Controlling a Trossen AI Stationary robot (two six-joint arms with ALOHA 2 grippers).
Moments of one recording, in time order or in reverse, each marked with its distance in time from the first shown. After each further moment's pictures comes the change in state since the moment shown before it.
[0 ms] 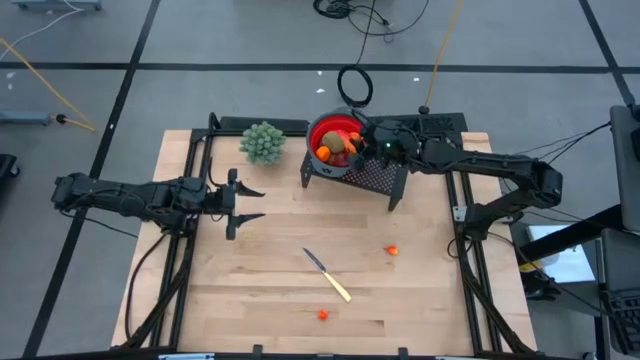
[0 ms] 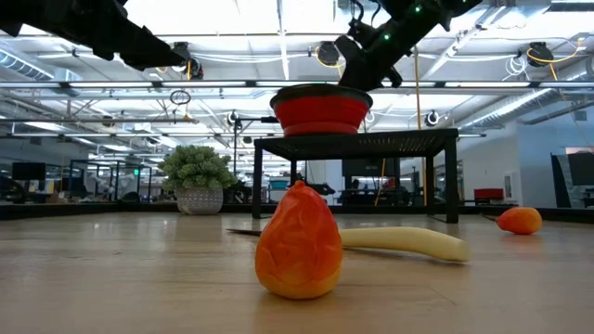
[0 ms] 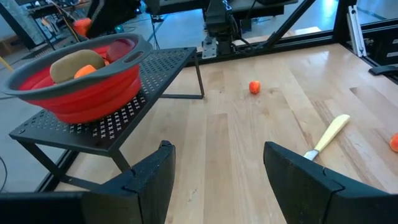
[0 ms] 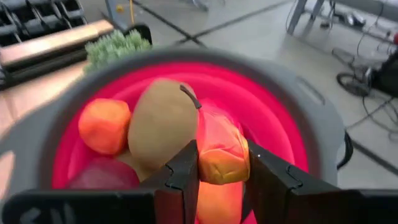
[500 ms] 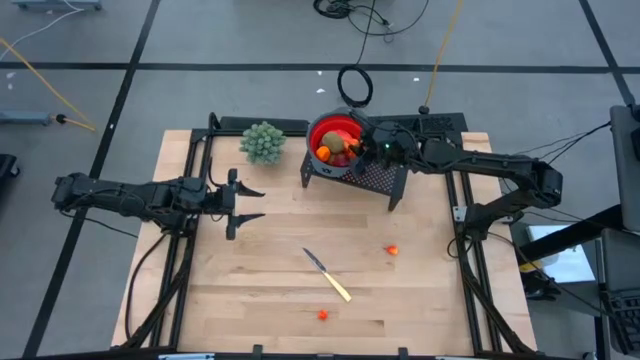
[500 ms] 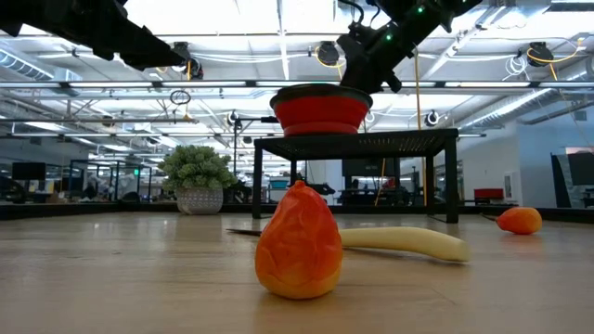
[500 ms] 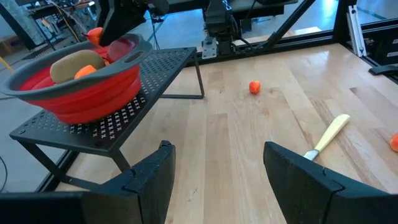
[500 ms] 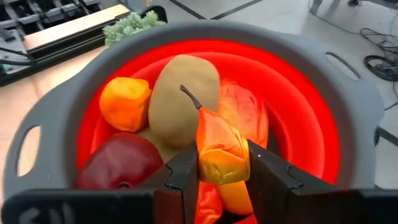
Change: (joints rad) left arm 0.000 0.000 0.000 0.000 0.000 0.002; right arm -0.001 0.000 0.000 -0.061 -0.084 0.047
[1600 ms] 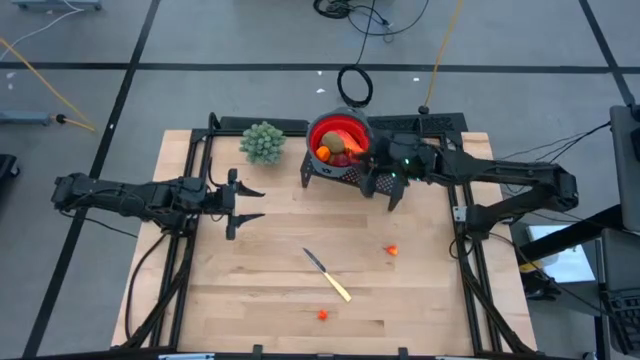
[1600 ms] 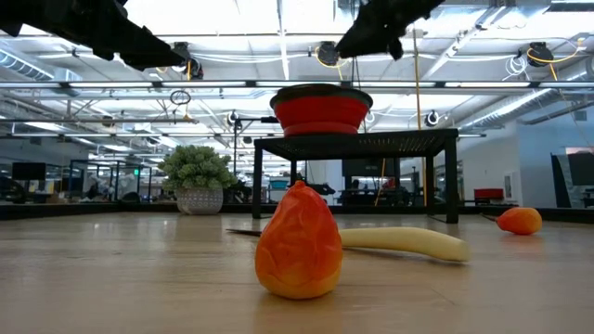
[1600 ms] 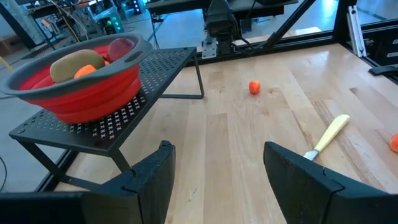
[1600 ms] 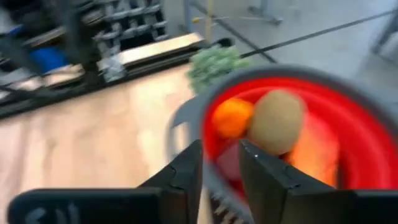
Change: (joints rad) left arm 0.000 0.000 0.000 0.000 0.000 -0.003; right arm 0.151 -0.137 0.000 -0.010 -0.072 -0.041
